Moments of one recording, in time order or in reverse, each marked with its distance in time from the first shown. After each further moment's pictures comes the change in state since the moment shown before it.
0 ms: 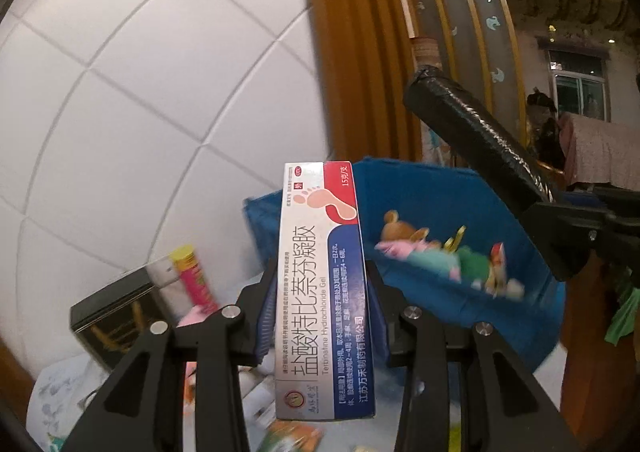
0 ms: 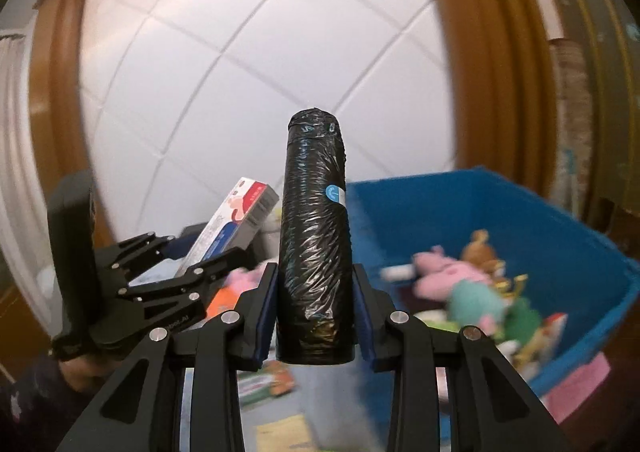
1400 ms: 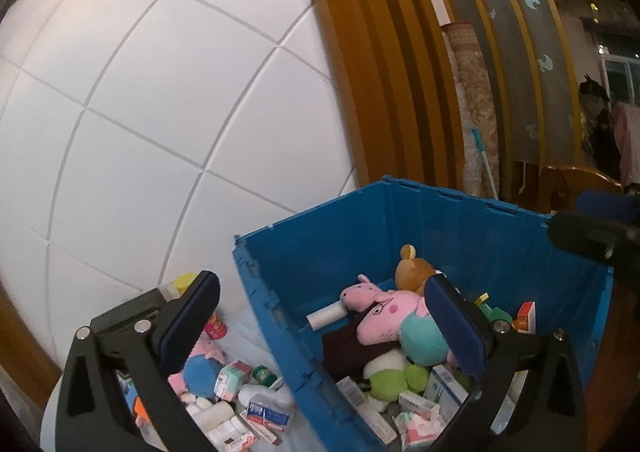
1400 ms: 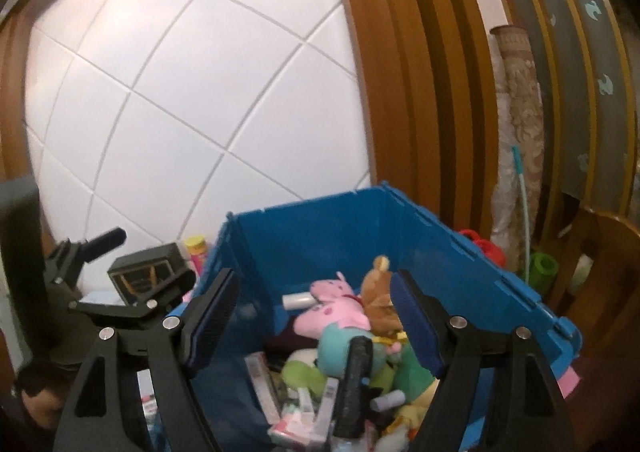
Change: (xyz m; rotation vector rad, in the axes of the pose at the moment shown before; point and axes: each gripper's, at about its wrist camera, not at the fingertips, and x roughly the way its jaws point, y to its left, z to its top) left arm 0.069 -0.111 0.071 -0.013 0.026 0.260; right arm 0.005 -0.175 0.039 0.069 -0.032 -0.087
